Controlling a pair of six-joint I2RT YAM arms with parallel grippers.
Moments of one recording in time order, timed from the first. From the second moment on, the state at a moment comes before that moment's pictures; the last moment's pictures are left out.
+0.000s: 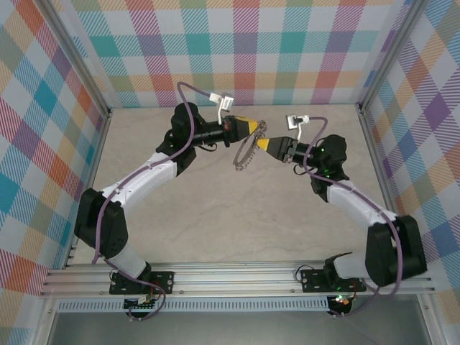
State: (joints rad) left arm -0.54 1.61 1.31 0.34 0.78 -0.58; right arm 0.29 1.28 0.78 0.78 -1.01 1.08
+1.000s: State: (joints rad) left arm -0.54 1.60 1.21 0.72 0.72 -0.88; right arm 0.25 1.27 0.89 0.69 -0.79 0.97
